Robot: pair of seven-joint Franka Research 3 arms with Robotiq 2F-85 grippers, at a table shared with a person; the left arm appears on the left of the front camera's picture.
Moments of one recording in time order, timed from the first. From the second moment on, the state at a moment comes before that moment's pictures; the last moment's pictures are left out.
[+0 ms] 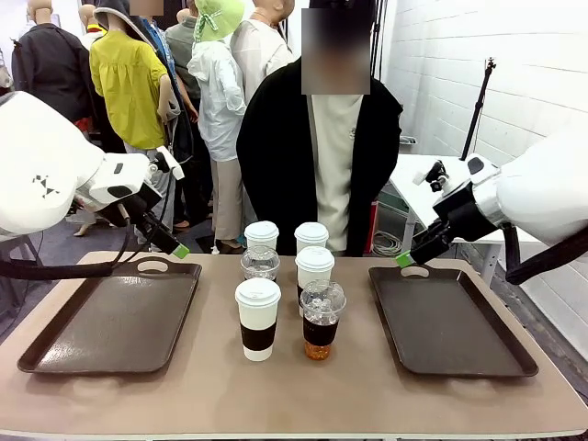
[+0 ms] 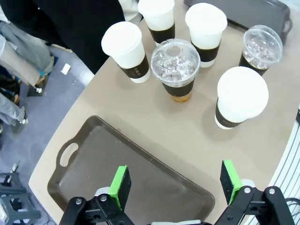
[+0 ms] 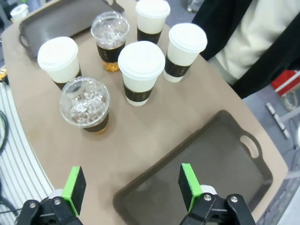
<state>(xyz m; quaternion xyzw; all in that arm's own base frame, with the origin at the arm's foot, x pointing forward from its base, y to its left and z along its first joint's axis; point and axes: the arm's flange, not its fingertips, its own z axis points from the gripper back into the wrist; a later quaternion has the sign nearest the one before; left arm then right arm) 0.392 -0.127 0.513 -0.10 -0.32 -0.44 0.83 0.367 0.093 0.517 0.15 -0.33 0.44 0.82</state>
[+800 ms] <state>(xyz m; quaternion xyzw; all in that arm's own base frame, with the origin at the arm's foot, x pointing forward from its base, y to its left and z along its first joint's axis) 0.395 -0.118 0.512 -0.09 -0.32 -0.44 0.83 0.371 0.088 0.511 0.15 -0.33 0.45 0.82</state>
